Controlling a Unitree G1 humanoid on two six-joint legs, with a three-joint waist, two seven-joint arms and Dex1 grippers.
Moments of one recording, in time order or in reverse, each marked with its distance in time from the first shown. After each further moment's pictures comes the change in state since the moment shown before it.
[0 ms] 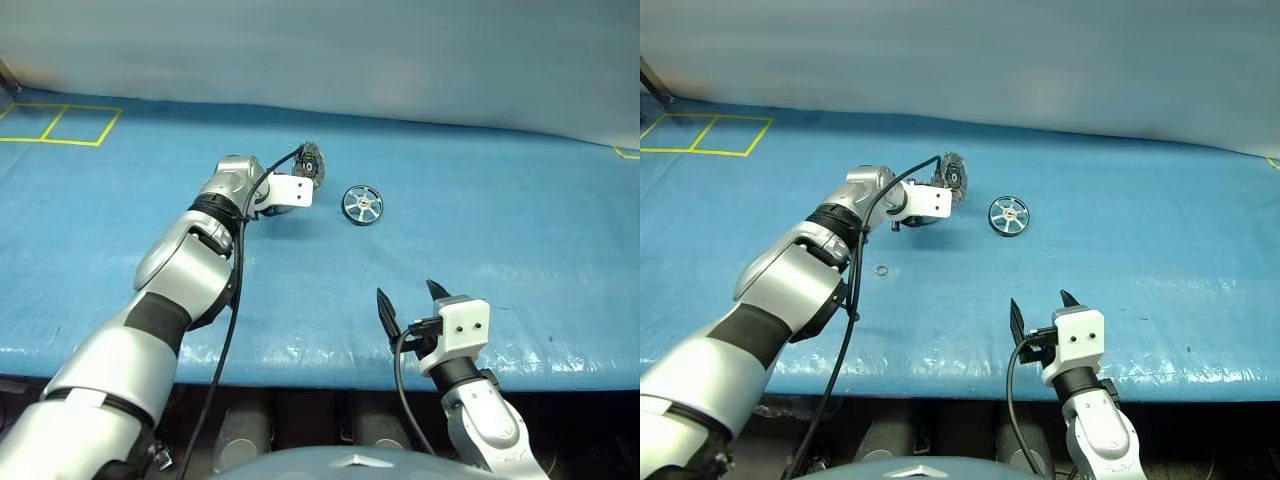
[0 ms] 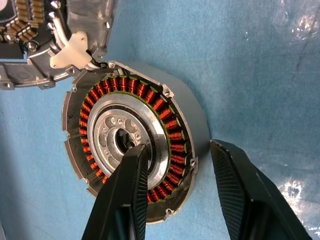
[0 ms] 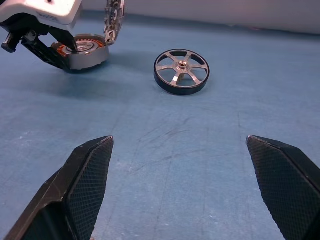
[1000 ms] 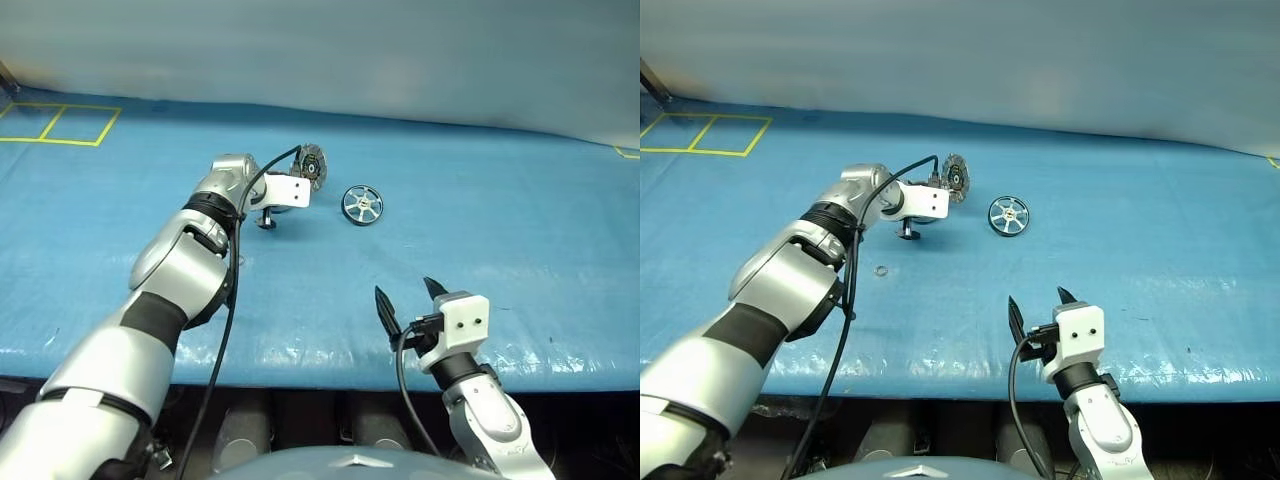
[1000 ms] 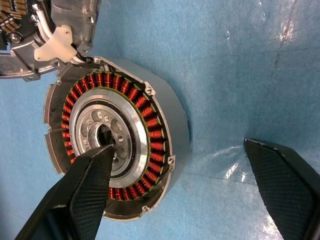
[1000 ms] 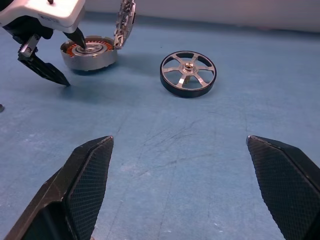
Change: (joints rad) left arm 0.001 0.021 -0.003 -0.006 -0.011 -0.012 -0.054; right arm -0.023 -0.016 -0.022 0.001 0.039 0.017 0.035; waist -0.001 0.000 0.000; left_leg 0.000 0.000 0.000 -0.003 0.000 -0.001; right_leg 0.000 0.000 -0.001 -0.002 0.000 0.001
